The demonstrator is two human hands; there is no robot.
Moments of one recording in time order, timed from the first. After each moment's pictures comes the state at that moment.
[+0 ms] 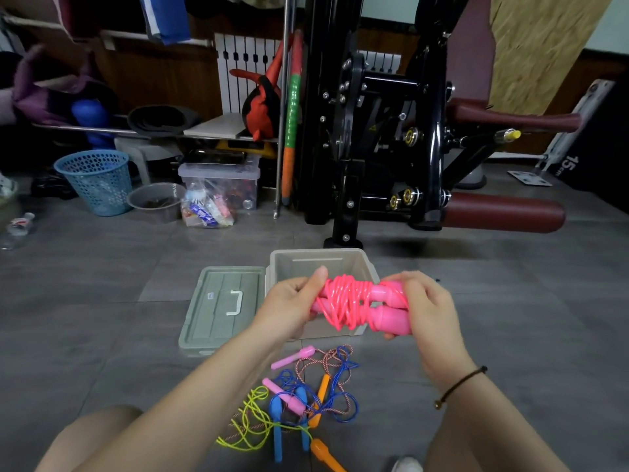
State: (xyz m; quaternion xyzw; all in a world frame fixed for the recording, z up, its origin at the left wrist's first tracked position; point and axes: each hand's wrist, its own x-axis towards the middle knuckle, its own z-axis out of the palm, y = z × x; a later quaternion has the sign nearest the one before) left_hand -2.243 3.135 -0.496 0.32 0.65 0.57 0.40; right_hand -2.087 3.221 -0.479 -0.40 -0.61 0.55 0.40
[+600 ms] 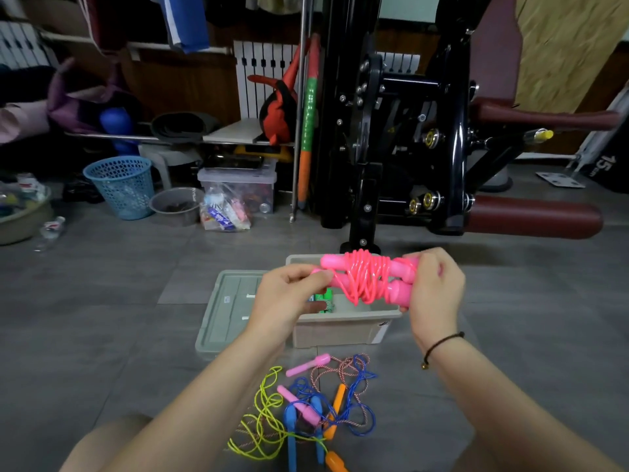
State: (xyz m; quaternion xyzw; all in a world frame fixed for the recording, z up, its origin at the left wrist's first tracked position) left_hand -2.264 3.136 -0.488 0.28 0.59 0.68 0.33; right_hand -2.140 3.261 -0.488 -0.41 -0.57 0.46 0.55
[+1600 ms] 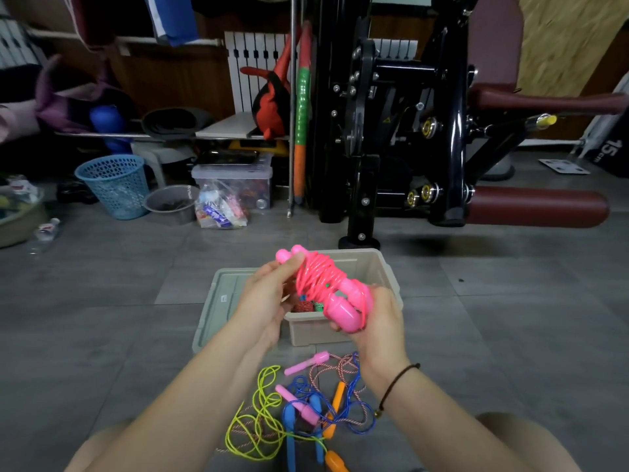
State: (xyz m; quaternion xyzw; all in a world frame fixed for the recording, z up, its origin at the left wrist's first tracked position) left_hand -2.283 3.166 -0.505 0.12 0.54 0.73 0.39; right_hand -2.164 3.229 -0.529 -0.41 -0.40 0.73 0.38
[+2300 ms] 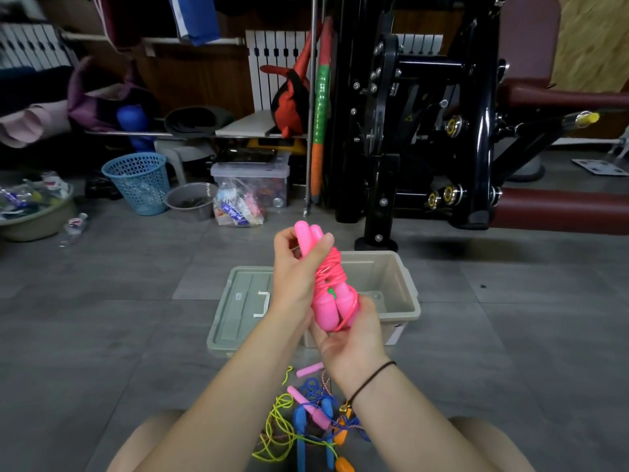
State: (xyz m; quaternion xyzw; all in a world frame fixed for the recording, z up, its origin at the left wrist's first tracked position) left_hand -2.281 3.203 -0.503 0.17 0.49 0.82 0.24; right_hand -2.207 3.211 -0.520 -0.32 -0.07 0.90 0.30
